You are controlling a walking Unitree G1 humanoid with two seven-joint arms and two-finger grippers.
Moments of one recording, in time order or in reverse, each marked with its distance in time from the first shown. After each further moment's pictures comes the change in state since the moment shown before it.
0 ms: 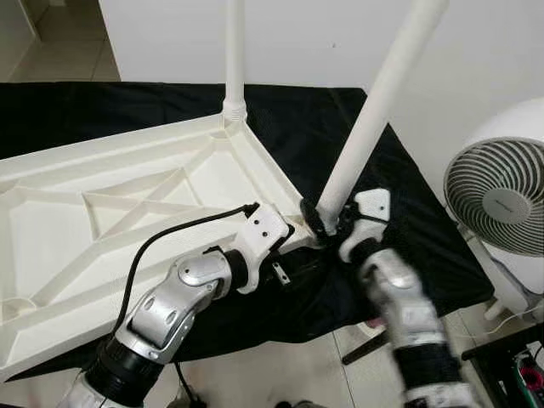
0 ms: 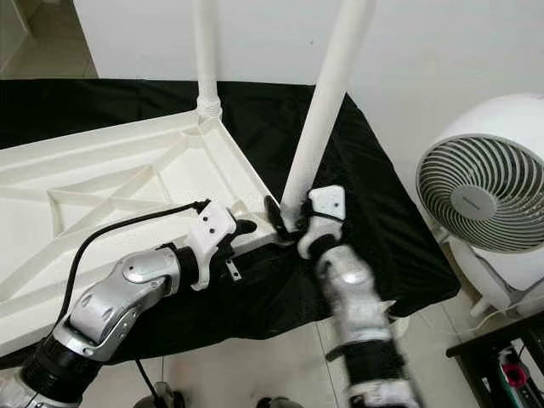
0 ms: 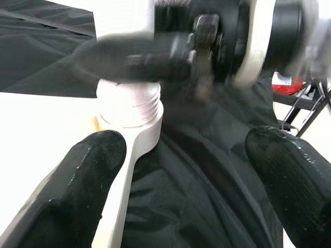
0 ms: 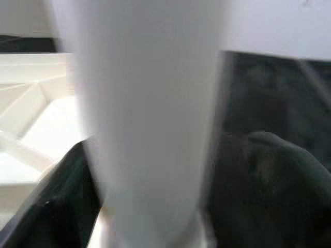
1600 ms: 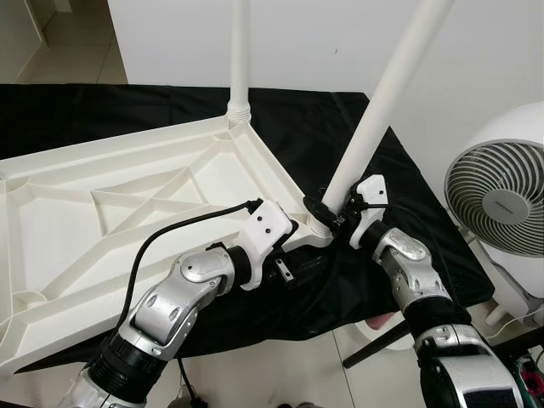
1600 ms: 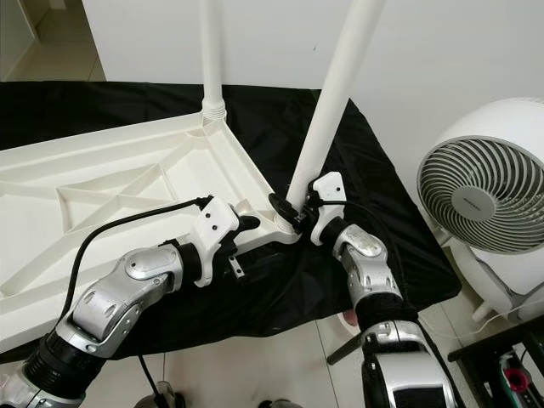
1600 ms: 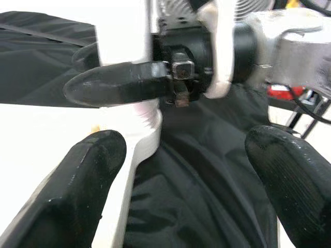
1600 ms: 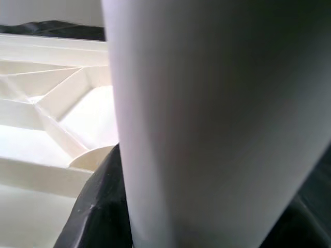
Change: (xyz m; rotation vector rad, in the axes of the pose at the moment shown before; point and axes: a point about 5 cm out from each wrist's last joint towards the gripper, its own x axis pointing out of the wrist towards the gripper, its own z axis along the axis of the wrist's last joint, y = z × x) left arm 0.003 0.000 0.006 0.015 -0.023 -0.007; right arm 0.019 -0.009 -0.018 -0.028 0.016 0.130
